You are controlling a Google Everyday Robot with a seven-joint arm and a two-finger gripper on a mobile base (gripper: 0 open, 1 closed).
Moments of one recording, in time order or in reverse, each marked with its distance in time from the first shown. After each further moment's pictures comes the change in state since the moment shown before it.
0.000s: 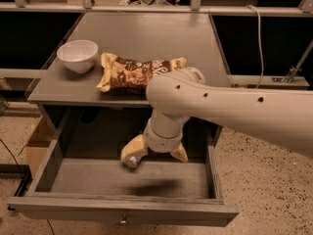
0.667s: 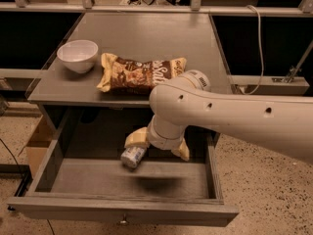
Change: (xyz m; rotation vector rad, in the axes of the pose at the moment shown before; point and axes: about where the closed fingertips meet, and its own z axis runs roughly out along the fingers) arm -0.027 -0.009 -0.005 0.003 -0.184 0.200
